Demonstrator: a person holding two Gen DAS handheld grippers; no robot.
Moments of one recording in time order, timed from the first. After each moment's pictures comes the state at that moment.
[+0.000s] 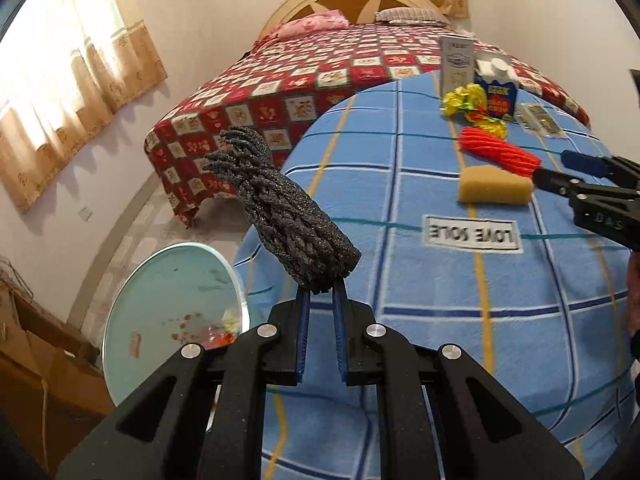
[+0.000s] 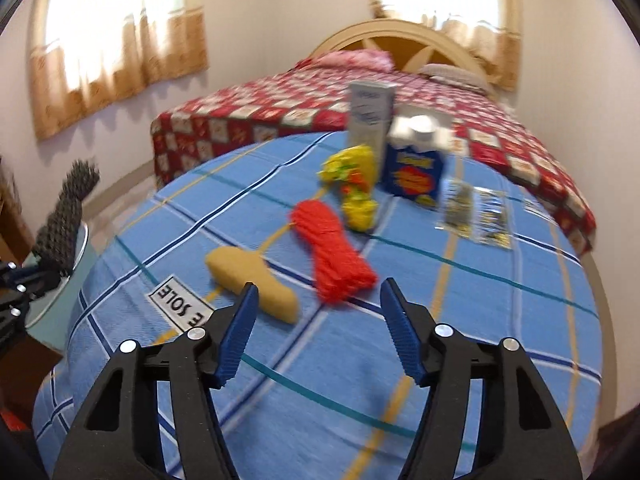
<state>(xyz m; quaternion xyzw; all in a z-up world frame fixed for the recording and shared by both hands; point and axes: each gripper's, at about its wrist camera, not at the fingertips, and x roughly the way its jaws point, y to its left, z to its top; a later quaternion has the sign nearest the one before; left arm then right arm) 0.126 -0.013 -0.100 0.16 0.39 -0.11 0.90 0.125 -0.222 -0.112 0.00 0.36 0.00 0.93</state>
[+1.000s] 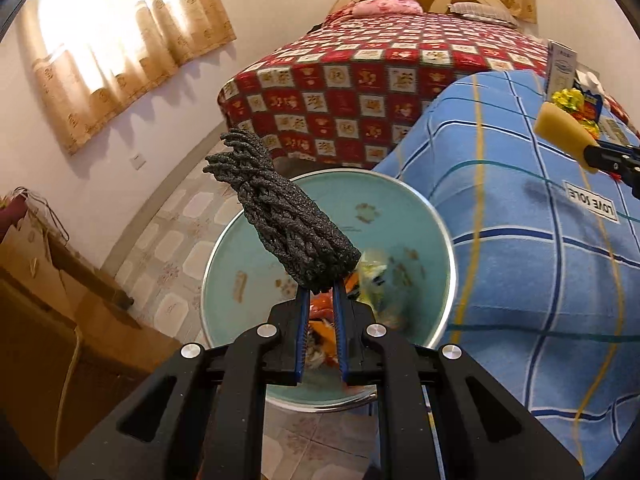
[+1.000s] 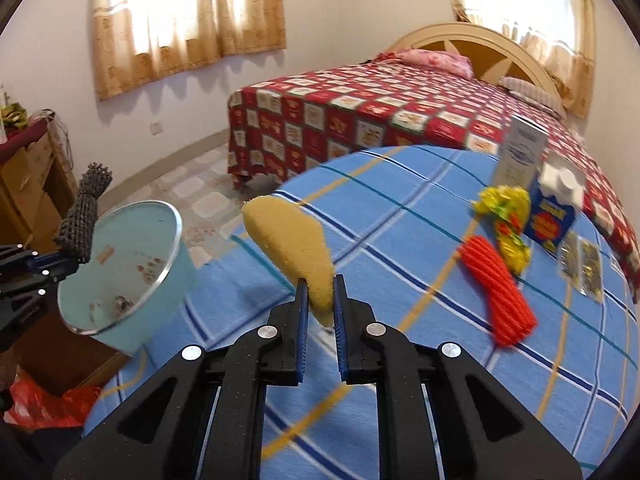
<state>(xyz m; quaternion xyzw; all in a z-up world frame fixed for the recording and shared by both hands) 0.126 0.130 -0.110 0.13 0.42 0.00 0.90 0.149 -0.095 -0.095 -0.04 0.36 0.12 0.92</state>
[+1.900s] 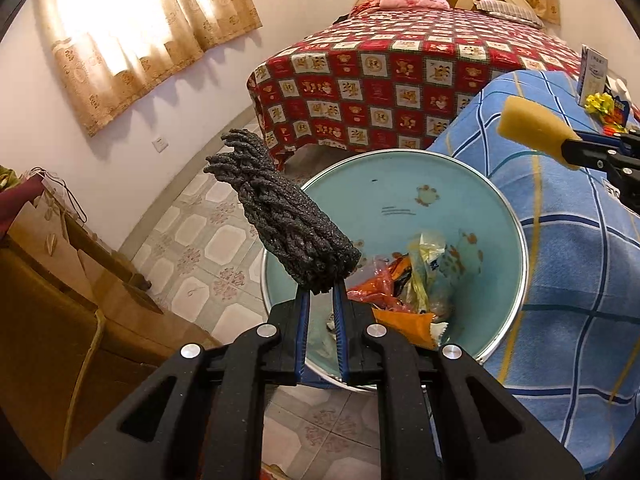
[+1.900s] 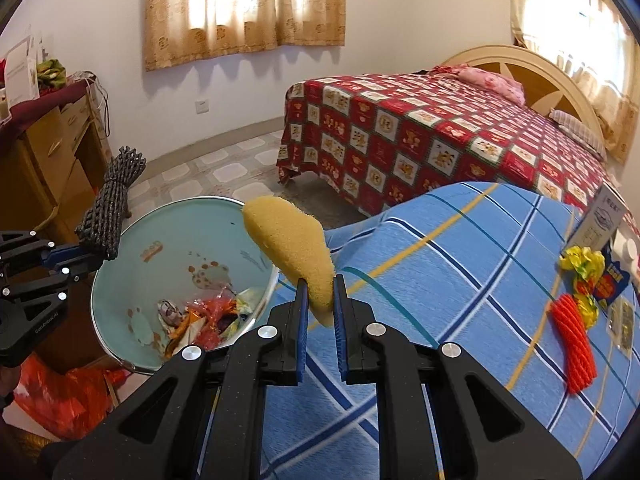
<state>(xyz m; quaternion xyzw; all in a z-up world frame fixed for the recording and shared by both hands) 0.125 0.181 -0.115 0.13 0.43 0.04 0.89 0.169 0.007 -0.096 -0.09 0.36 0.18 0.91</state>
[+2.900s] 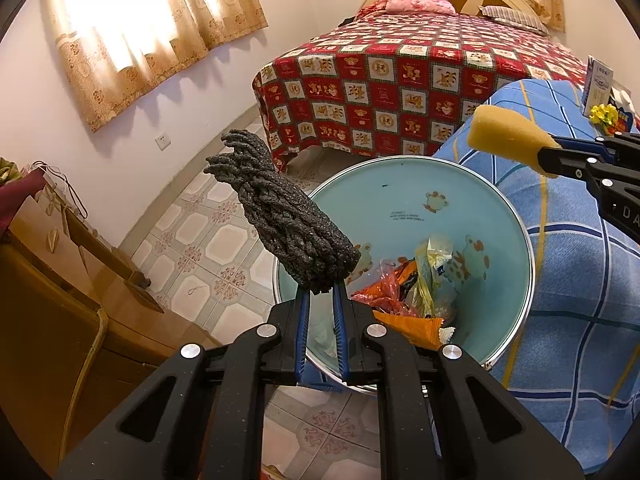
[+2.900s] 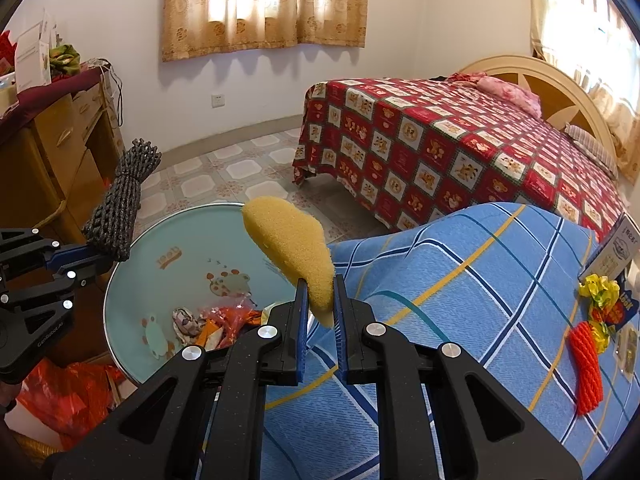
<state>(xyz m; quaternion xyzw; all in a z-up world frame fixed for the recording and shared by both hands) 0.128 0.189 -0.111 0.12 0.42 0.04 0.90 0.176 0.037 -0.094 -0.11 0.35 0.20 0.91</state>
